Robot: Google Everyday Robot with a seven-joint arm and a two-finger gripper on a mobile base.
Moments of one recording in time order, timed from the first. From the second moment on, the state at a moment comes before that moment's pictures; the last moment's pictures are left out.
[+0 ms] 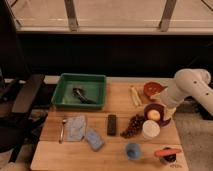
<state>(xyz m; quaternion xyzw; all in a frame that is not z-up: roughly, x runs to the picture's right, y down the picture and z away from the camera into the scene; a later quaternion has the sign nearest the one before) 0.290 0.112 0.766 -0.26 -0.14 -0.15 0.94</state>
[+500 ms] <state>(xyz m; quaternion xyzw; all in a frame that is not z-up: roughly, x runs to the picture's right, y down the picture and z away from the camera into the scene) 0.288 0.115 0.770 -0.27 -0.14 -0.16 0.94</state>
